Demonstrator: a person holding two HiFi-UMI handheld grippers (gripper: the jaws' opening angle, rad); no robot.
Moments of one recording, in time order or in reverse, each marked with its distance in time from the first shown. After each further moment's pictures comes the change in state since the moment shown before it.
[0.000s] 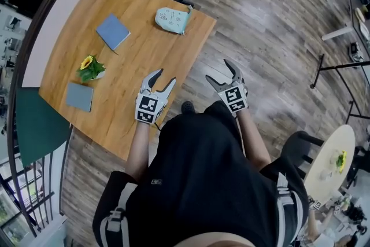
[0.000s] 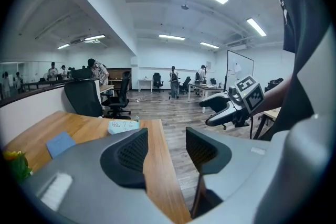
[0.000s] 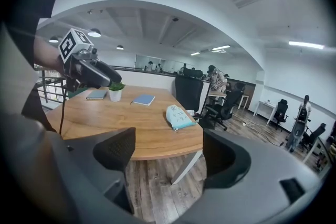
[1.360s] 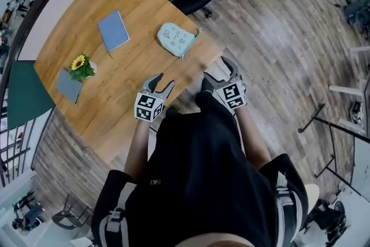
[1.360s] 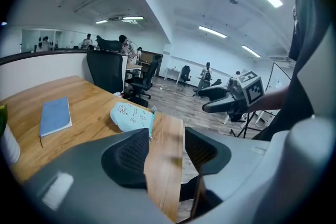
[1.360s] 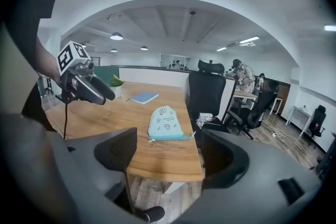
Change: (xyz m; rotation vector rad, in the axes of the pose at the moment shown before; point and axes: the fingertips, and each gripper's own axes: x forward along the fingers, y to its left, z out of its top) left arm 0.143 0.068 -0.005 -0.355 0.102 0.214; right arm 0.152 -0.146 0.028 -0.111 0.001 0.317
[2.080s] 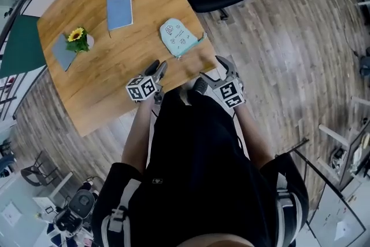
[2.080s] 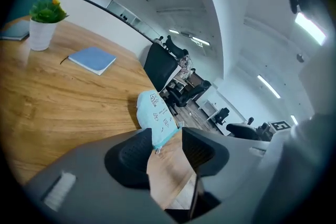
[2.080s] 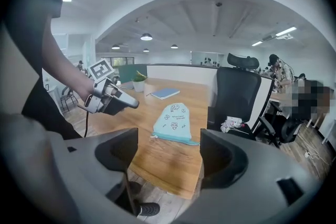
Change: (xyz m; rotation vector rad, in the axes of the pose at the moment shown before) left arm 0.068 0.063 -0.024 -0.709 -0.242 0.278; right arm 0.045 -0.034 -0.008 -0.143 0.016 0.367
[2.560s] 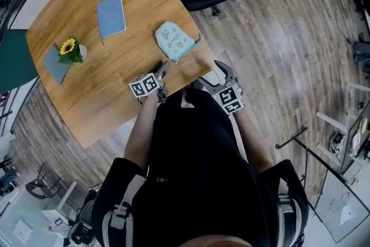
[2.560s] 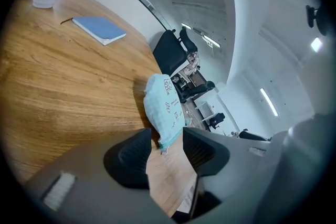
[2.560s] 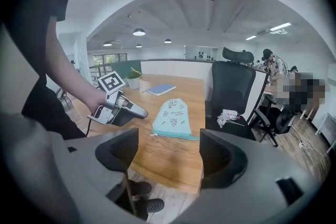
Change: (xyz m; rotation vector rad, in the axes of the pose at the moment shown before) left arm 0.050 0.032 -0.022 -0.178 0.079 -0.049; right arm 0.005 0.008 0.003 0.059 0.055 -0.051
